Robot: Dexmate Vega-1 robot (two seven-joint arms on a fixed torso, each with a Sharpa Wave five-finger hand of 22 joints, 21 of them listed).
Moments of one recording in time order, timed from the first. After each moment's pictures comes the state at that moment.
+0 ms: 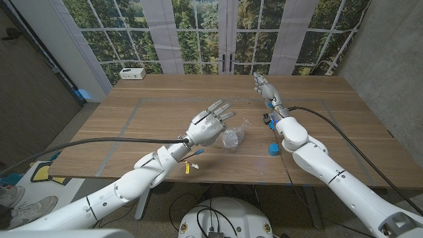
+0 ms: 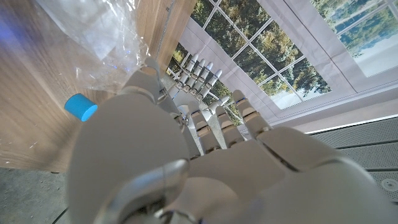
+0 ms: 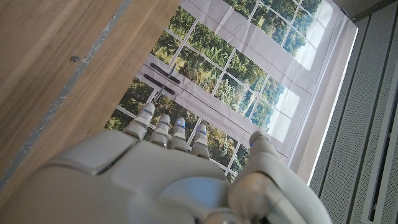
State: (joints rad) left arm 1.08 0.88 0.67 -2.04 1.48 0.19 0.48; left_hand 1.00 0.04 0.37 -0.14 0.18 1.09 -0.17 0.41 0.28 0.42 -0.19 0.24 0.20 0.21 -0.04 0.20 0.17 0.23 0.09 0.26 0.19; right arm -0.95 -0.54 -0.46 -1.71 0.33 0.15 -0.26; right_hand 0.13 0.09 0.31 0.01 0.20 0.05 -0.08 0.20 0.19 0.04 0.07 0.21 0.21 0.00 0.09 0.21 0.21 0.04 0.12 0.21 0.18
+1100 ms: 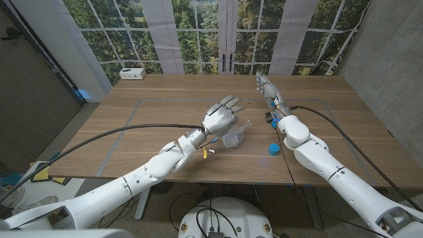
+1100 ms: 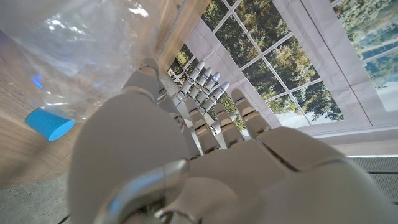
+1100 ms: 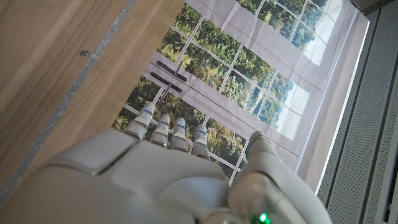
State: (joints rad) left arm 0.82 0.70 0.86 -1.77 1.38 0.15 0.51; left_hand 1.00 0.04 0.34 -0.15 0.18 1.10 -0.17 0.41 0.27 0.47 -0.20 0.25 0.20 0.25 -0.04 0.20 0.17 0.24 0.08 0.26 0.20; right arm -0.91 -0.54 -0.45 -1.65 0.36 0.16 -0.23; right_hand 0.13 0.09 0.31 0.01 0.20 0.05 -0.08 0.20 0.19 0.04 0.07 0.21 0.21 0.00 0.09 0.21 0.21 0.04 0.12 0.21 0.18
